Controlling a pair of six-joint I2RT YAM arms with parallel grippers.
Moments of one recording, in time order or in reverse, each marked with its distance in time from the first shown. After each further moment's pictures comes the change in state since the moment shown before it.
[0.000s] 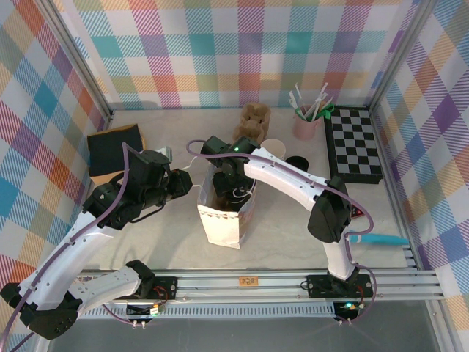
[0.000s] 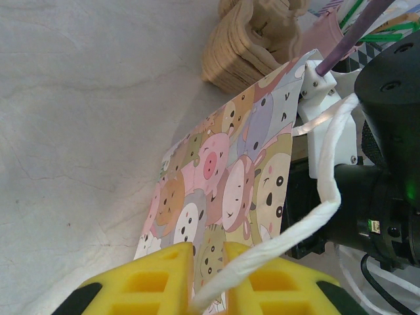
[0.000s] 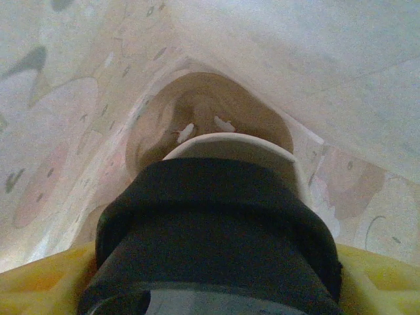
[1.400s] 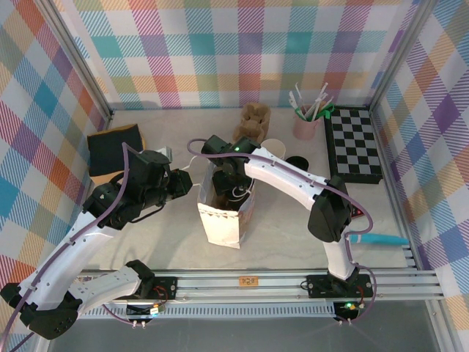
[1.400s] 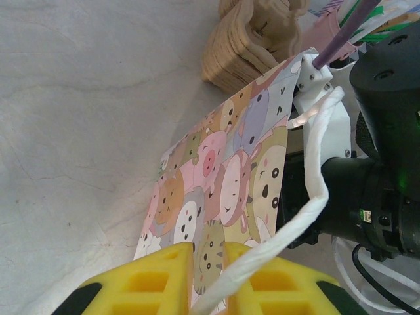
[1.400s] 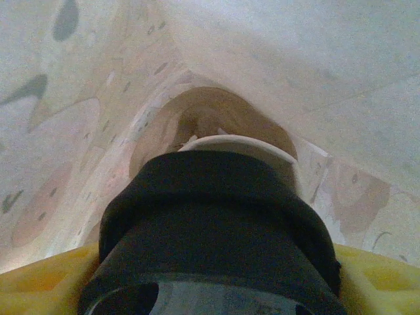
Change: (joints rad) left arm 0.000 0.000 0.000 0.000 0.000 0.000; right arm -0.006 0.003 -0.021 0.048 -0.006 0.000
